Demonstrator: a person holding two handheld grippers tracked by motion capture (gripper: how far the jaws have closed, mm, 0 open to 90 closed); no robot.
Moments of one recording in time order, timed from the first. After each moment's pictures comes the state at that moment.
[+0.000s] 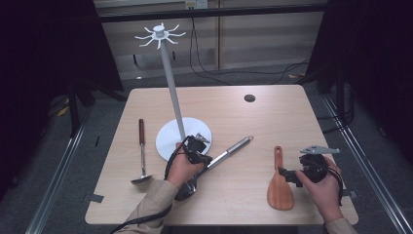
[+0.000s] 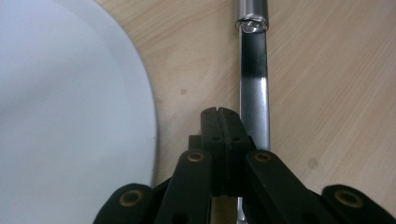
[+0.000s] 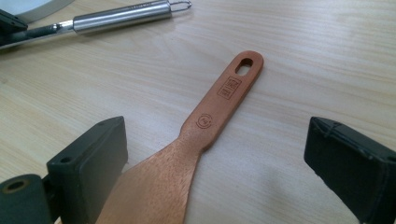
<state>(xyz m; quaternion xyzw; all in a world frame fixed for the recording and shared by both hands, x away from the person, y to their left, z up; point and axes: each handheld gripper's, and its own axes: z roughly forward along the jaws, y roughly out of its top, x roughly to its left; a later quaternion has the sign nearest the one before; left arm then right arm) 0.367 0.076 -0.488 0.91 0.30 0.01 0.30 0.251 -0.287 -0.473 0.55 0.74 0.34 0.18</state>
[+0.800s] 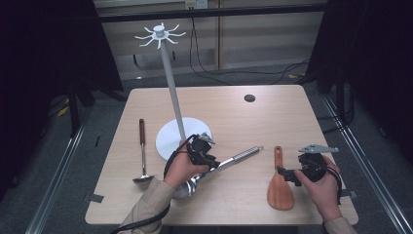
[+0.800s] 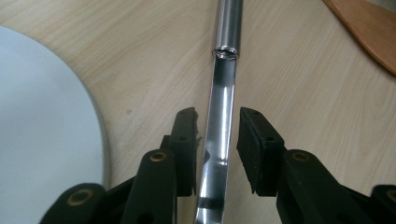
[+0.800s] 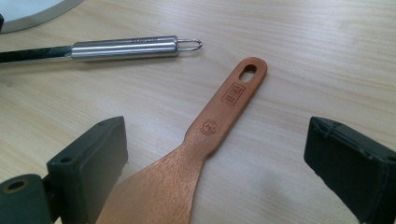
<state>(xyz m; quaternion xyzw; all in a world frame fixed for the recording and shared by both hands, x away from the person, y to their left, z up) 0.353 0.063 -0.460 0.92 0.24 -0.01 0.31 0.253 -0.283 -0.470 0.55 0.74 0.35 0.18</state>
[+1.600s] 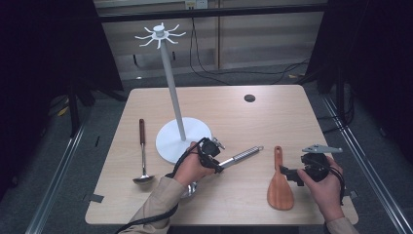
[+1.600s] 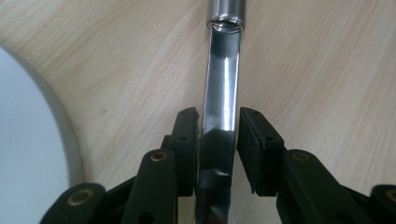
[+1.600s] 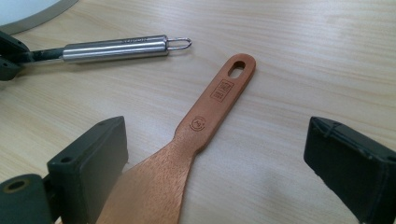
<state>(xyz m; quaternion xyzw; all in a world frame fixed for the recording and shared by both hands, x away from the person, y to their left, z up) 0.356 0.037 -0.477 0.95 0.22 -0.01 0.24 0.252 -0.291 -0.470 0.56 0.73 0.35 0.19</state>
